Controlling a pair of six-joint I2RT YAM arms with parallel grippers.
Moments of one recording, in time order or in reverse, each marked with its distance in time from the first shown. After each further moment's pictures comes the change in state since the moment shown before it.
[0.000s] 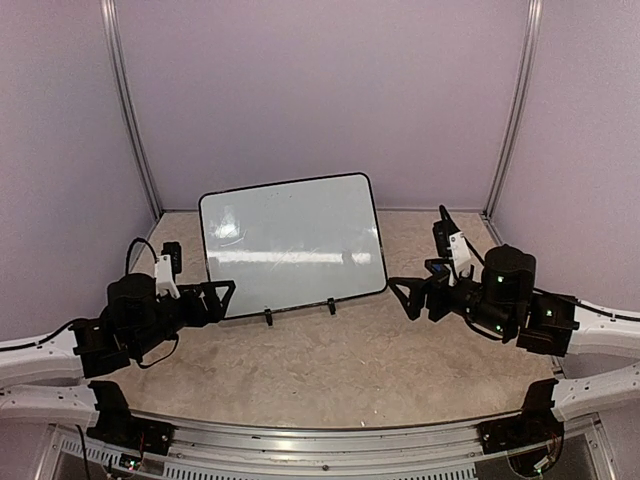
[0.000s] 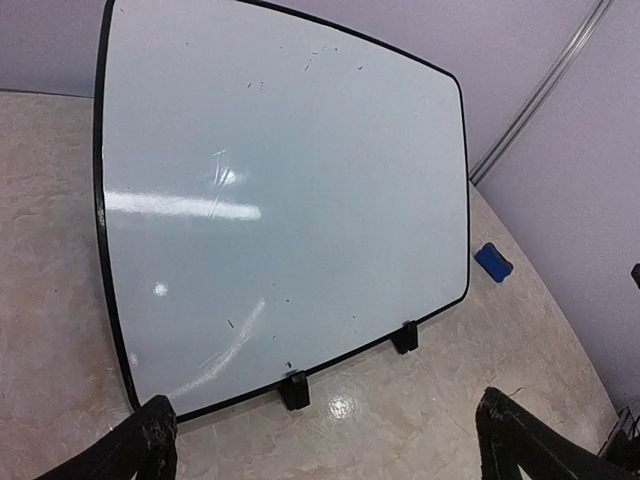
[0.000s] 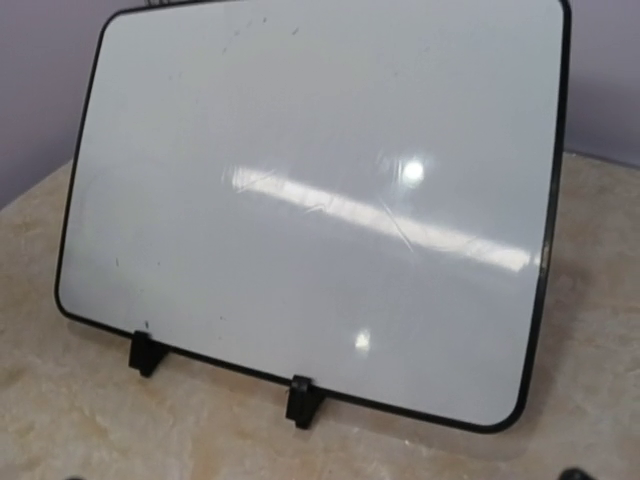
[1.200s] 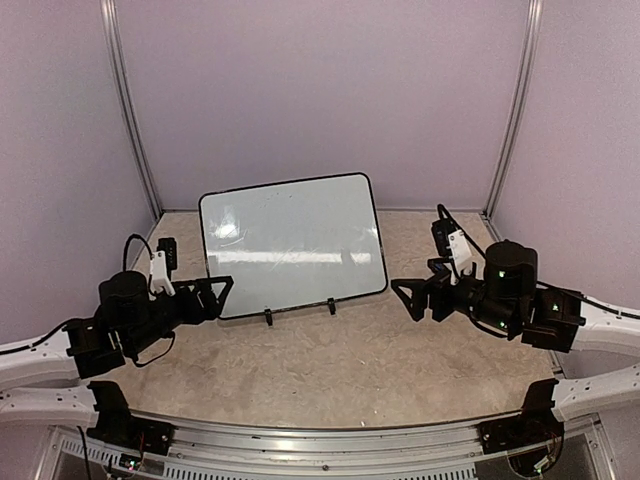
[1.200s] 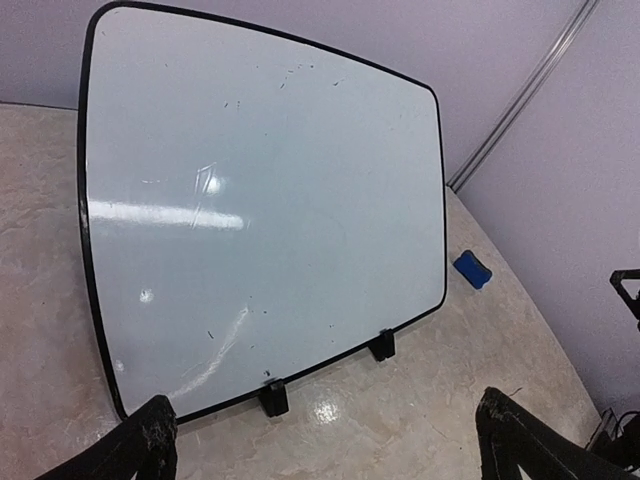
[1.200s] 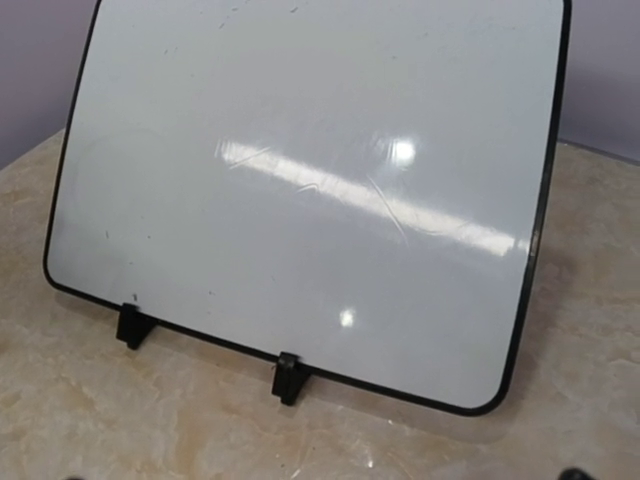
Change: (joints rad) left arm -0.005 -0.048 0.008 -0.016 0.022 0.000; right arm 0.000 -0.011 0.047 -0.106 -0.002 -0.031
